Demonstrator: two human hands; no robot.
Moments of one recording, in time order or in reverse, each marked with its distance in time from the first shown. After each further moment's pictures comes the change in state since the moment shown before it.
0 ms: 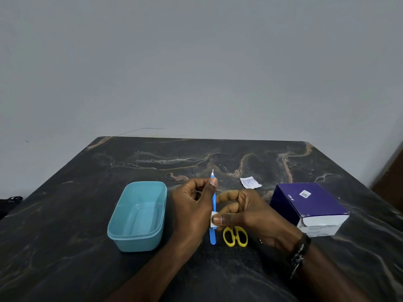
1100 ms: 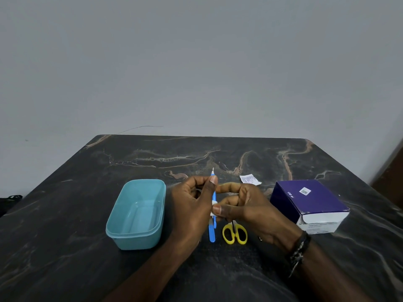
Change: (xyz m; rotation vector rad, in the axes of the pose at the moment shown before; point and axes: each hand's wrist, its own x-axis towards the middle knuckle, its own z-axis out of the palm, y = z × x) left_hand -0.001 0.001 -0.001 0.020 -0.021 0.008; right_hand 0.002 -0.002 0.002 0.065 0.042 -0.064
